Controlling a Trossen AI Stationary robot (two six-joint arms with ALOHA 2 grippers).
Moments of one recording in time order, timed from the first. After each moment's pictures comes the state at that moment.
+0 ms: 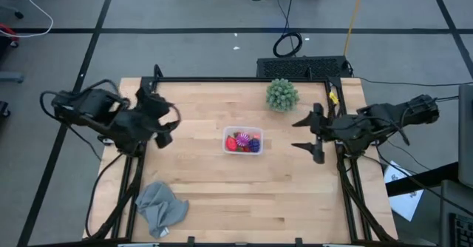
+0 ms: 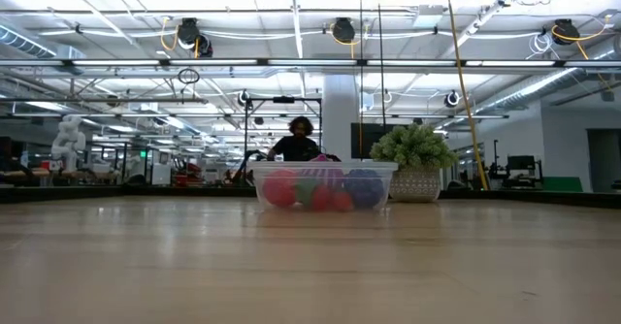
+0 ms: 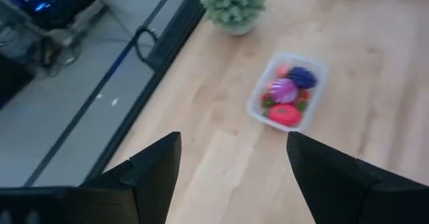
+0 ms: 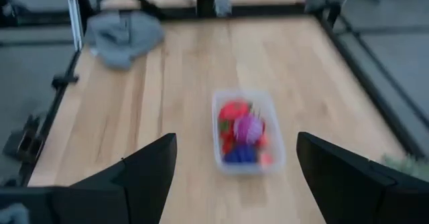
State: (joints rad) left arm -0.36 1.27 1.77 -1.54 -0.66 -0.57; right arm 0.33 0.93 1.13 -0.78 0.37 0.24
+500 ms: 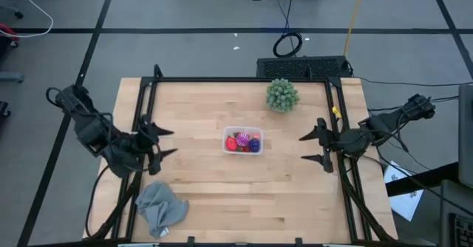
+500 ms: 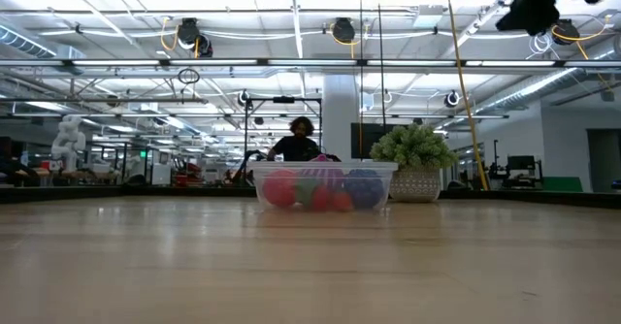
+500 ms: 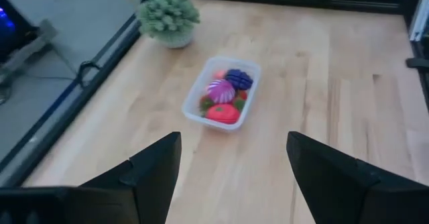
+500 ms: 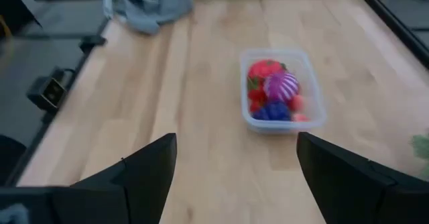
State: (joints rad) left arm -0.74 1.02 1.24 -1.19 -0.82 -0.75; right arm 0.47 0.63 0.69 -0.64 0.36 0.30
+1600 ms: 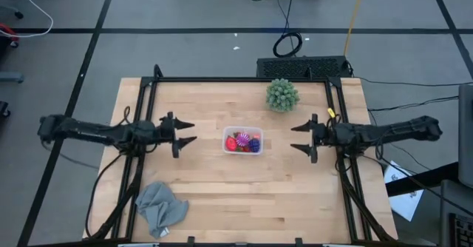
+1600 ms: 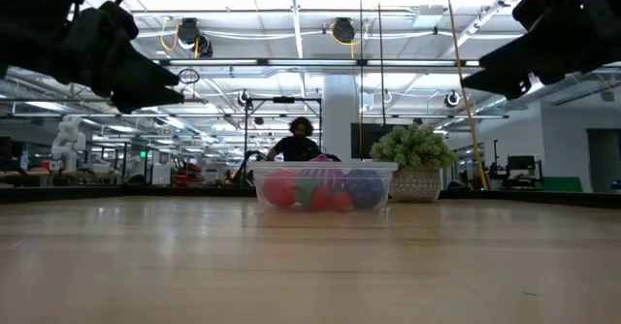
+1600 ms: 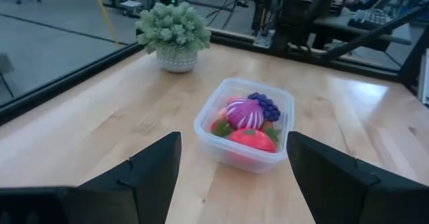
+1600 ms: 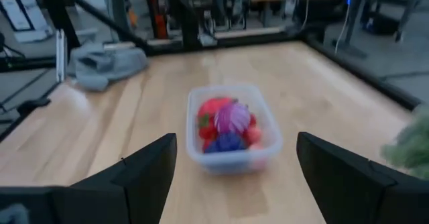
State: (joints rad) left arm -0.03 0.55 0.11 0.25 -0.24 -0.18; right arm 0.12 0.38 0.15 0.01 0.23 0.14
